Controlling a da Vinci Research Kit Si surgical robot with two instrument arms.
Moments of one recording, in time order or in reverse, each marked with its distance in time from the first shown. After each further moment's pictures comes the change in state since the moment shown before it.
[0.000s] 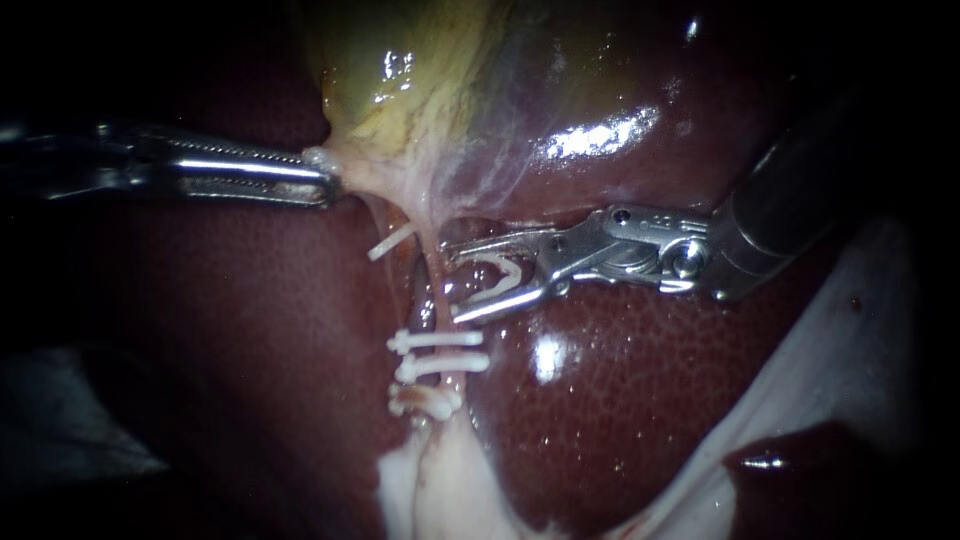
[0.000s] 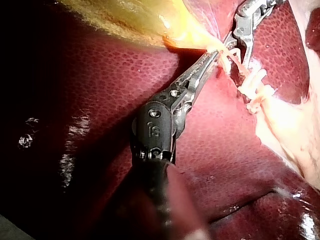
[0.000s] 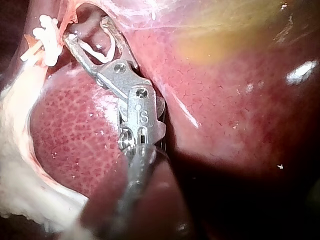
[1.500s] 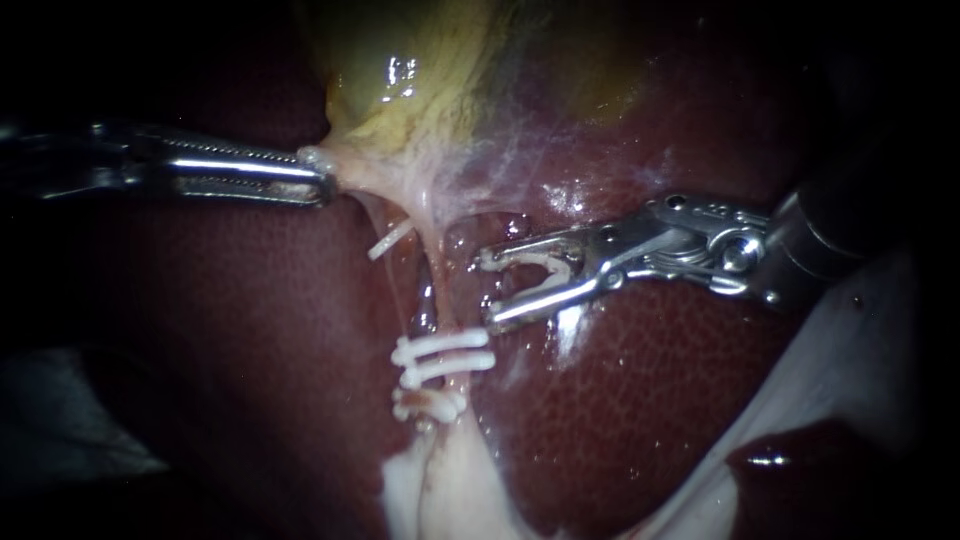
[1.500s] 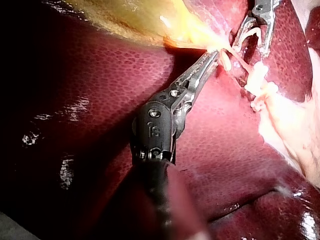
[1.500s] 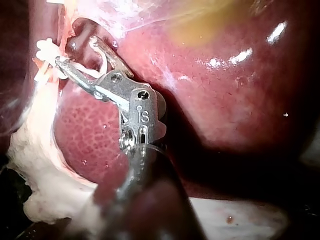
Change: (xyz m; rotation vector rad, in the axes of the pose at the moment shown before) right arm 0.005 -0.005 -0.003 0.048 -0.045 0.204; left arm 0.000 0.000 0.000 0.002 0.000 0.000
